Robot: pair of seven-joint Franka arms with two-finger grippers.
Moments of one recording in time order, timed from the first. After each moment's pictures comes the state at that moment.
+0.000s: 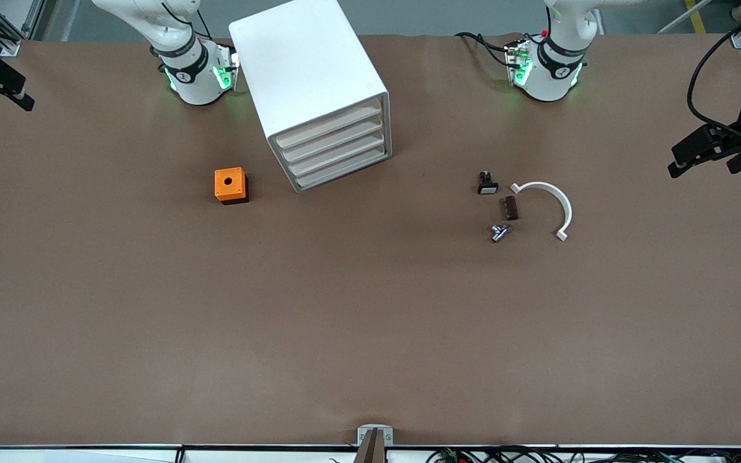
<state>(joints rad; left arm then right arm) 0.04 -0.01 -0.08 -1.54 -0.02 1.59 -0.11 -0.08 -0.31 -0.04 -1.80 0.02 1.50 -0.08</state>
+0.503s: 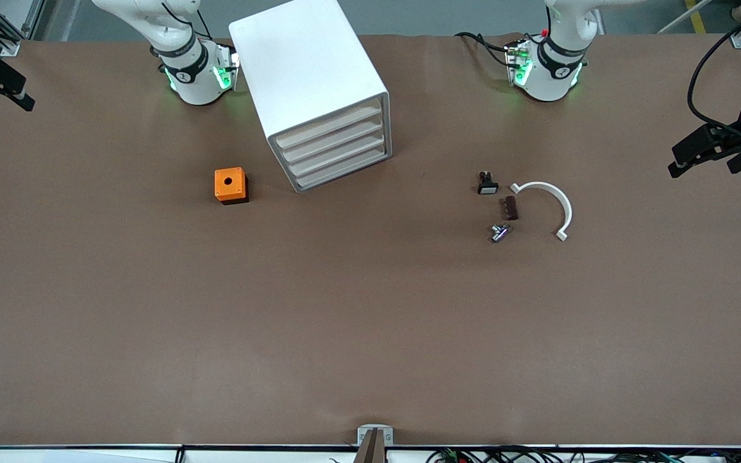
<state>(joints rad) 0.04 -0.01 -0.08 -1.54 -0.02 1.59 -0.12 -0.08 -0.31 -0.04 -1.80 0.02 1.50 -0.08</state>
